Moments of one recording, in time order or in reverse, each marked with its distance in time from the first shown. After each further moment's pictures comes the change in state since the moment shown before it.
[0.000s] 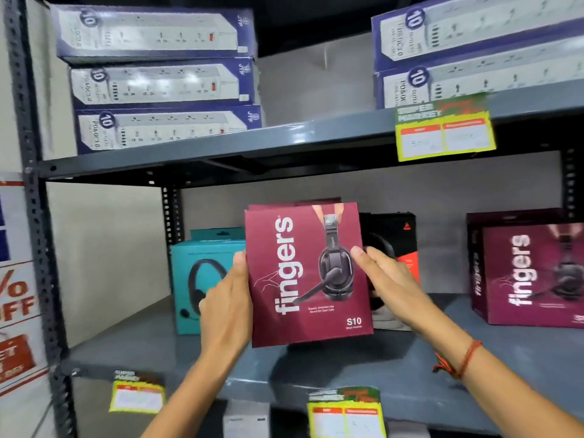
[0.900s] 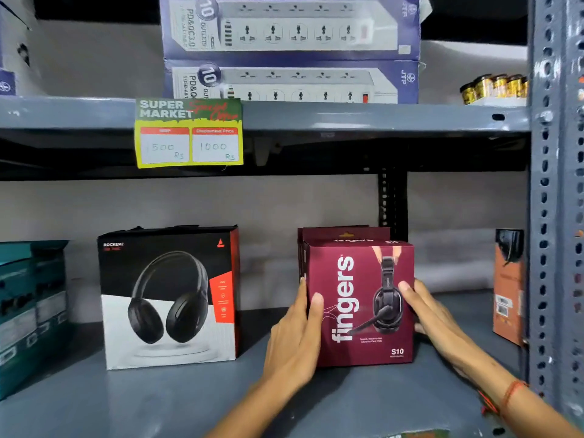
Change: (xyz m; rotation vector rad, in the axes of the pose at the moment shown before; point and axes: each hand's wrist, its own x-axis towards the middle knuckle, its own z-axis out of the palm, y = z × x) left_hand -0.112 0.140 0.319 -0.196 -0.667 0.131; right_hand -0.060 0.208 -0.312 0.043 0.253 0.342
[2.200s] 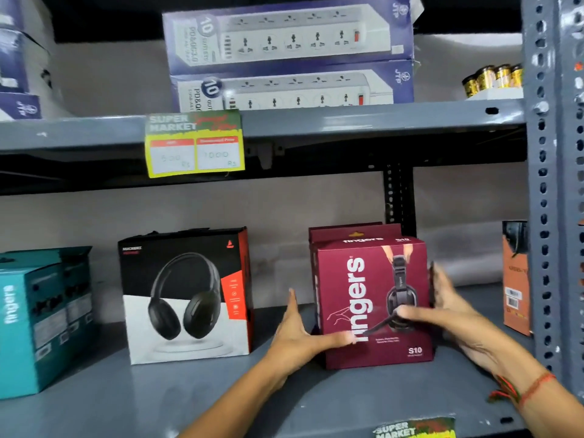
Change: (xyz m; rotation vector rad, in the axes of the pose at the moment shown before) left_hand 0.010 -0.025 -0.012 -0.231 -0.204 -0.193; right_hand -0.024 -0.029 -0.005 0.240 -0.080 -0.008
